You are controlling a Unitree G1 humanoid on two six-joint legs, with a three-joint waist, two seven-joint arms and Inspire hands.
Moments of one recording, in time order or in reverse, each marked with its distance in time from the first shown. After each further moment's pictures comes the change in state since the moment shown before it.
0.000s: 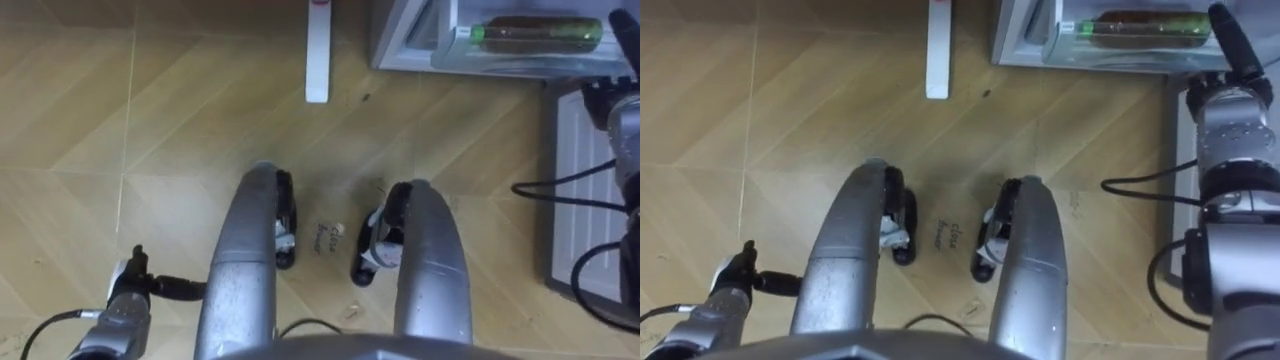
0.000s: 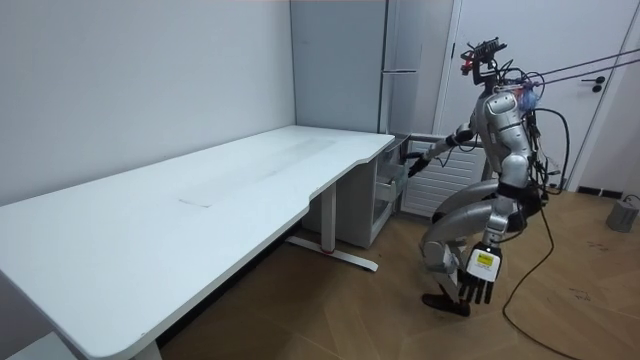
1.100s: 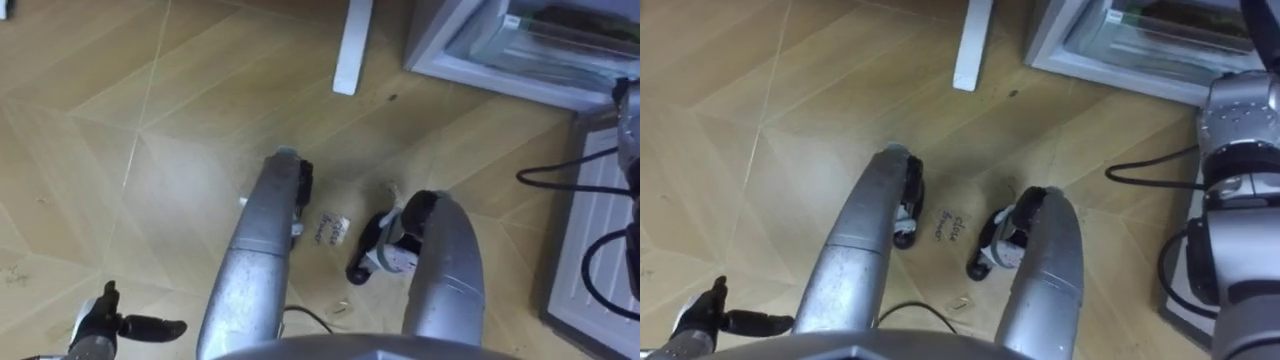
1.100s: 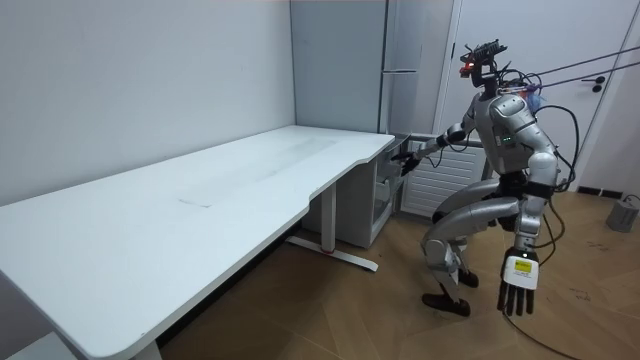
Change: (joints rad) left arm 0.250 0.123 0.035 -0.200 -0.022 0.042 -0.046; right arm -0.035 -0.020 0.129 0.061 0.054 -0.172 -0.167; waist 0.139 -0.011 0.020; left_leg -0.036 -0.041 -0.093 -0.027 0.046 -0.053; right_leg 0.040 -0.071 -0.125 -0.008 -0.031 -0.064
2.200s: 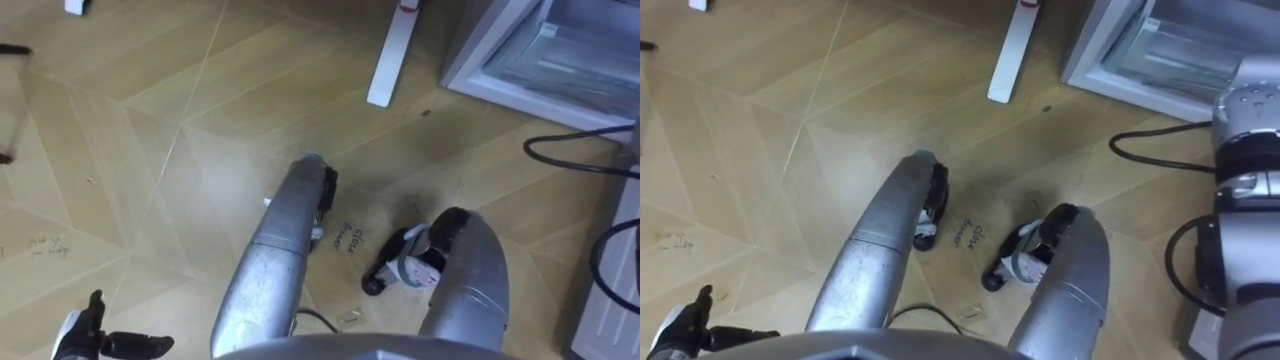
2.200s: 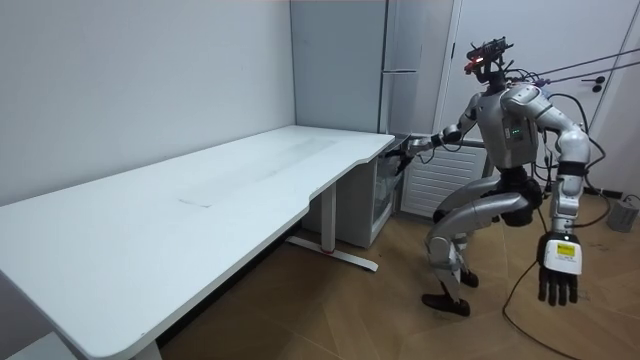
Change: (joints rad) left arm 0.078 0.030 0.006 -0.043 0.005 -0.089 -0.007; right arm 0.002 -0.026 -0.090 -0.233 0.080 -0.088 -0.273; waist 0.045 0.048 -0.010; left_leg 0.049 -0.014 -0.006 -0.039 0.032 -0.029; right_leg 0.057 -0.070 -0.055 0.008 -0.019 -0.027
